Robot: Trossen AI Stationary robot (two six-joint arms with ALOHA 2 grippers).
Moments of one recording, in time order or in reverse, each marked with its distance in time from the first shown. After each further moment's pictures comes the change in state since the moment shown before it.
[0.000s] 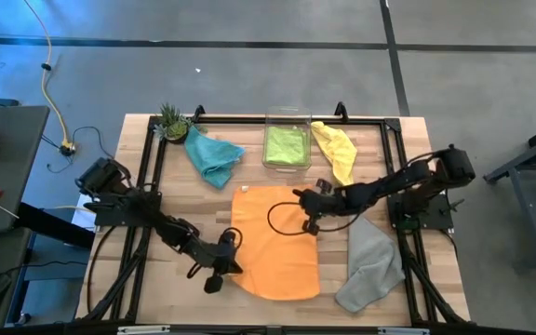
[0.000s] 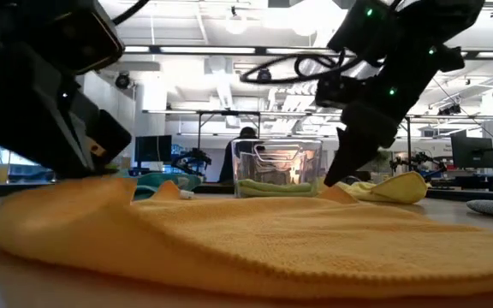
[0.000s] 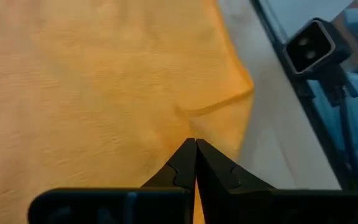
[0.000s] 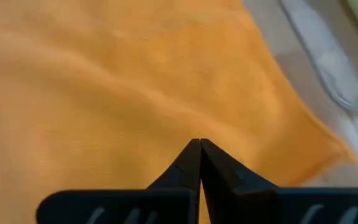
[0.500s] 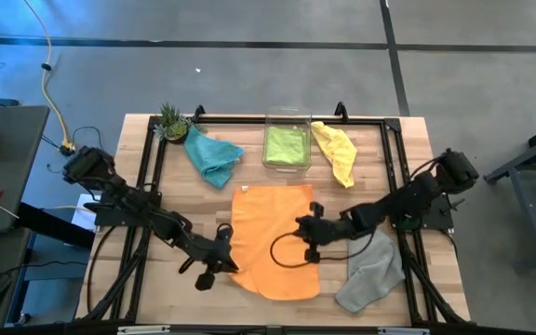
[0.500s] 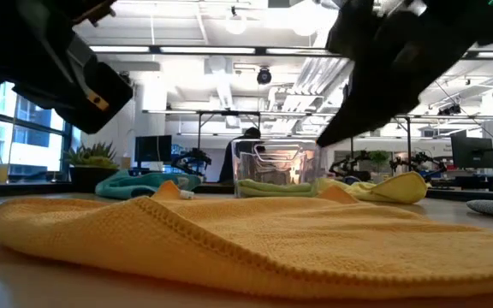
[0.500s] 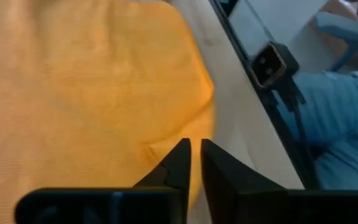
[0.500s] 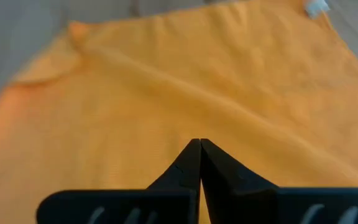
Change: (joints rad) left arm 0.017 -0.182 0.002 -0.142 0.056 0.086; right arm 0.257 -0.002 0.024 0.205 0.033 0.052
